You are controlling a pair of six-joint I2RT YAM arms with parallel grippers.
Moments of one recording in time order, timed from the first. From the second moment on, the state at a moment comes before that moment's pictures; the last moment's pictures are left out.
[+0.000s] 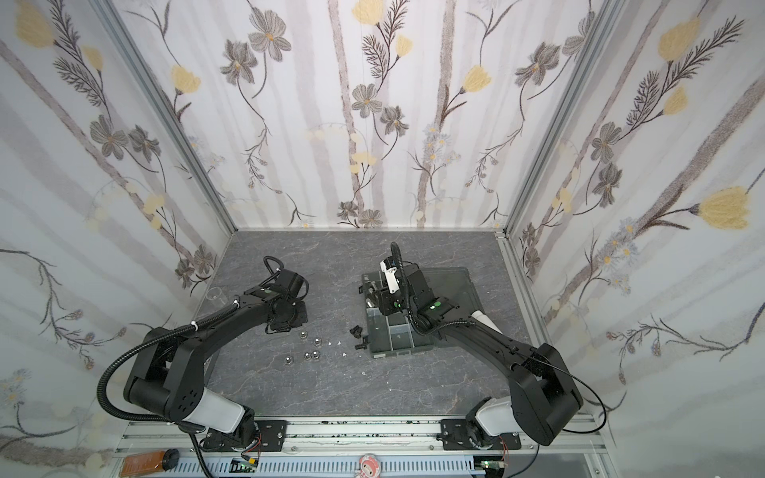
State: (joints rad) left arm -0.36 1.53 0.95 -0.67 -0.11 -0.57; right arm 0.66 1.39 0.94 -0.14 -0.10 0.29
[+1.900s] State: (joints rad) left arm -0.66 2.21 1.99 -0.81 -0.04 -0.53; right arm 0.56 1.02 0.67 -0.15 -0.08 0.34
